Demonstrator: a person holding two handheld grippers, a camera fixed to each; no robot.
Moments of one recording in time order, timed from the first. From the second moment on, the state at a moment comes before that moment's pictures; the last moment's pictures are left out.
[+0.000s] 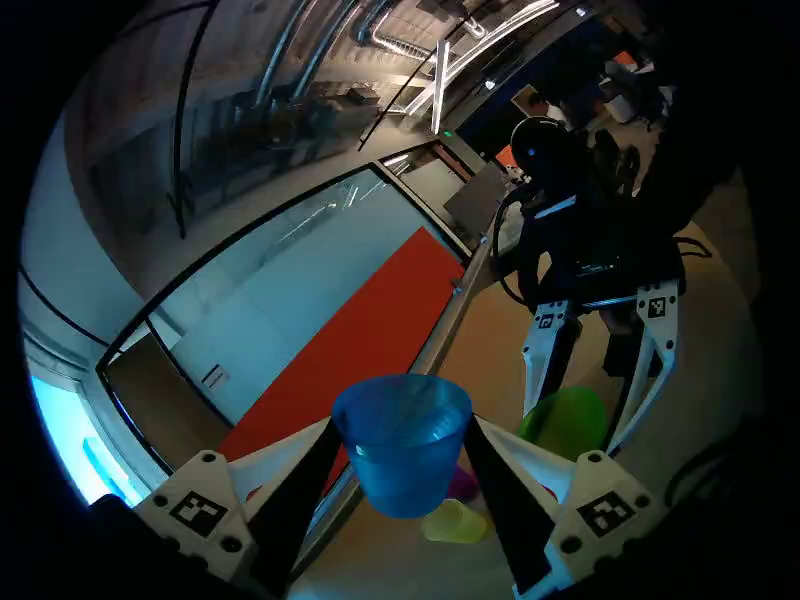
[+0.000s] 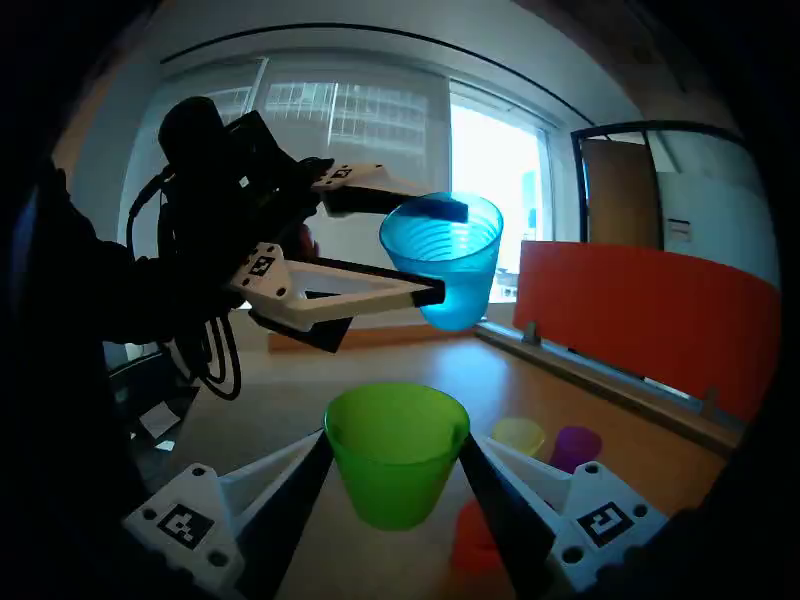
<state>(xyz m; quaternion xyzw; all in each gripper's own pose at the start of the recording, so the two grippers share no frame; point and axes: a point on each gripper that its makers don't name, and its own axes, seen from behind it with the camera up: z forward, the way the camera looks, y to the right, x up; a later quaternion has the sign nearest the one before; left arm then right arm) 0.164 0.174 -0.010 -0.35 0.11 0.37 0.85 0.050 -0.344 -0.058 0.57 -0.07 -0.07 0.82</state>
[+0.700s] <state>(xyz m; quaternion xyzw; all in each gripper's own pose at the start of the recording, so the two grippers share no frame) 0.163 0.175 -0.006 -0.35 0.12 0.40 0.84 0.054 -0.346 -0.056 0.56 -0.06 -0.06 0.82</state>
